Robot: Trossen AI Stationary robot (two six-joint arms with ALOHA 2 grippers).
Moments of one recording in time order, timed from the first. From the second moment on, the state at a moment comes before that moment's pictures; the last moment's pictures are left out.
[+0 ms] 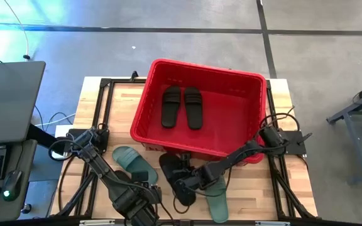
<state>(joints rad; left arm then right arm) -0.67 2.08 2.03 -1.52 -0.14 -0.86 0.47 2.17 1.57 -0.44 0.62 0.11</state>
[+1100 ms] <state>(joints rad) -0.67 2.08 2.03 -1.52 -0.08 -0.86 0.62 1.96 2.21 -1.58 0.97 0.74</state>
